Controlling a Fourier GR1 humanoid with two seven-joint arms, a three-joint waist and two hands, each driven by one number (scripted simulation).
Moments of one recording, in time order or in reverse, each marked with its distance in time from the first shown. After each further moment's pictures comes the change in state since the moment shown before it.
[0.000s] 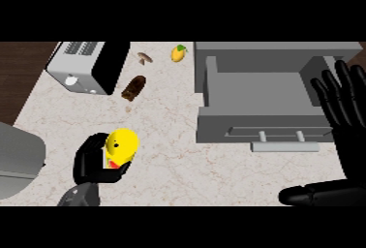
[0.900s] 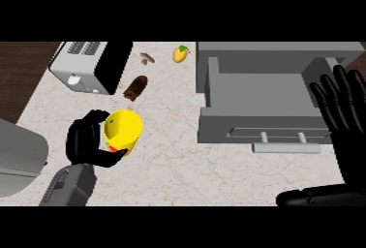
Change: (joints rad) left arm -0.009 0.025 -0.083 -0.350 0.028 -0.026 0.153; right arm 0.027 0.013 0.017 -0.021 0.021 -0.012 0.012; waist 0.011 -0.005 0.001
